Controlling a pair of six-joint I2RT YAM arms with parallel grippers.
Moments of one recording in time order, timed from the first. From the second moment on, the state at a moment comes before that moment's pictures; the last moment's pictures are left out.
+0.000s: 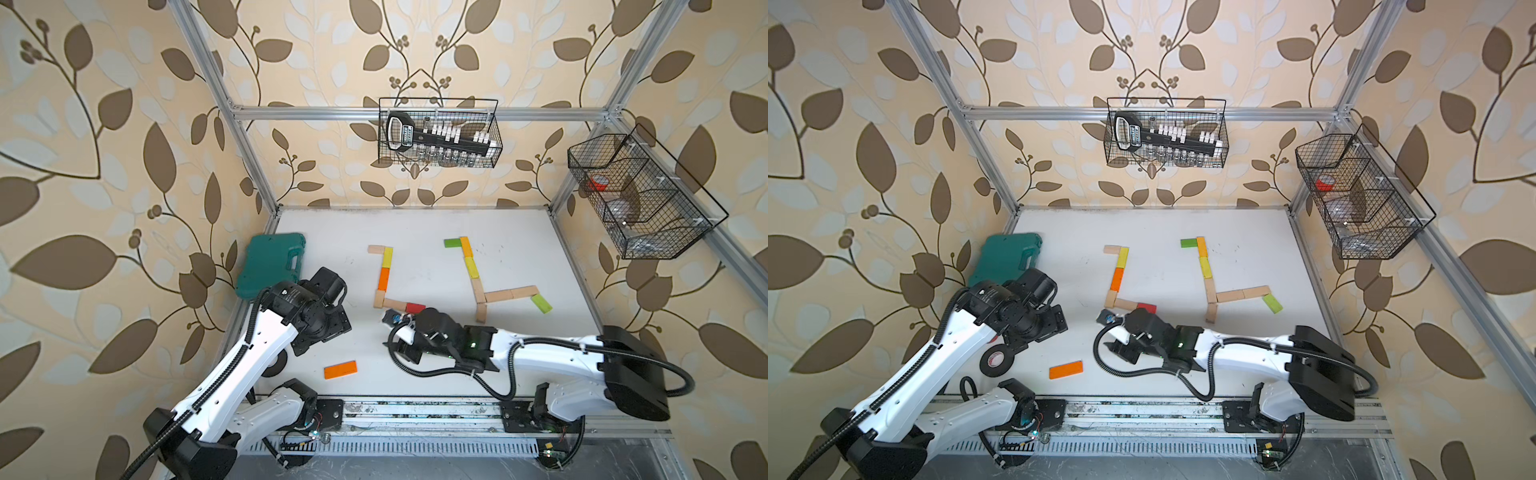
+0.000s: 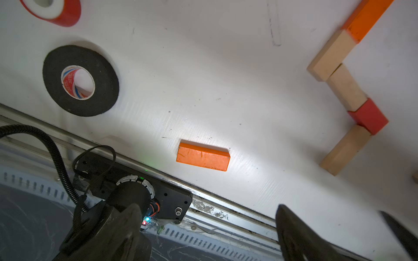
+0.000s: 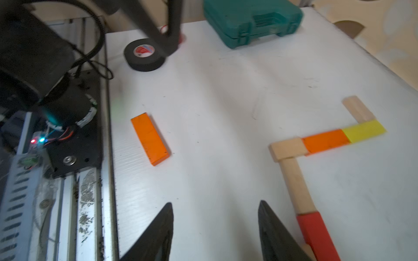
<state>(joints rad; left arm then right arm) -0.47 0.98 1.10 -1.47 -0.09 -0.99 1.18 1.51 0.85 0.05 0.03 -0.11</state>
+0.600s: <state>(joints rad) -0.47 0.66 1.15 -1.50 -0.19 -1.03 1.26 2.04 1.30 -0.12 -0.18 -0.33</state>
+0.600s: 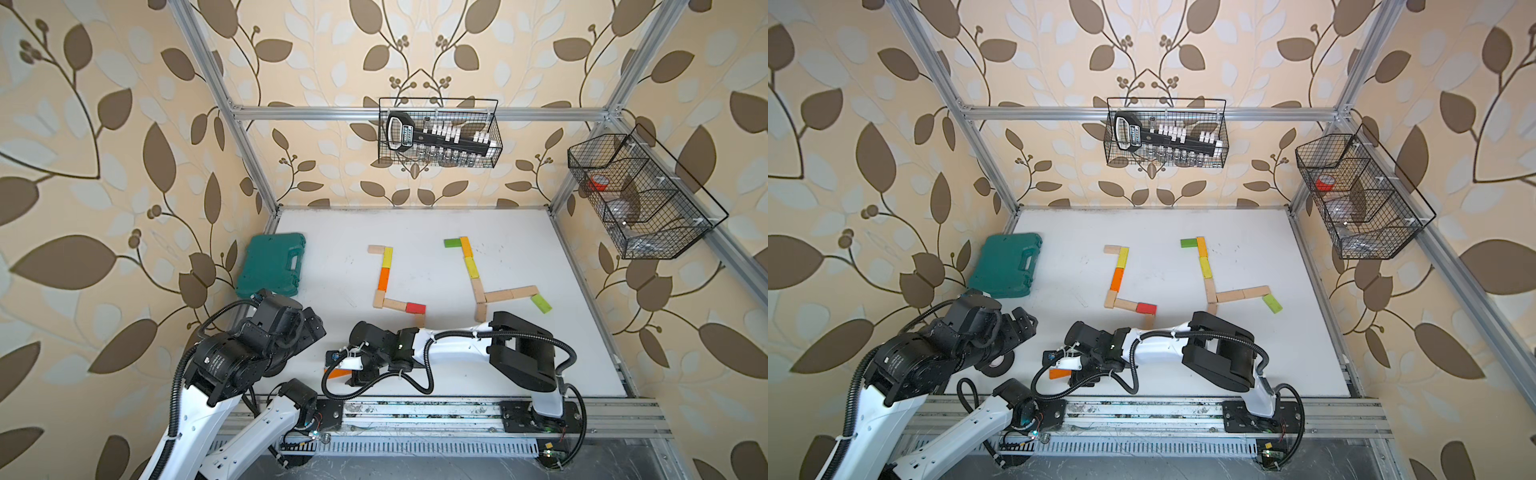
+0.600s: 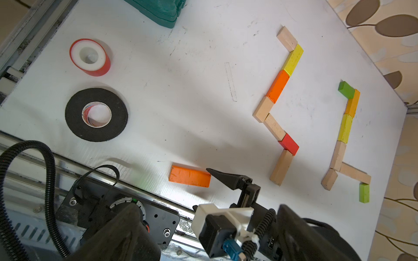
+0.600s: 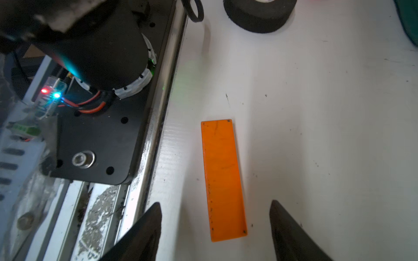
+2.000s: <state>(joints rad) -0.47 0.77 1.01 -1.37 -0.14 -1.02 1.25 1.87 1.10 -0.23 0.27 0.56</state>
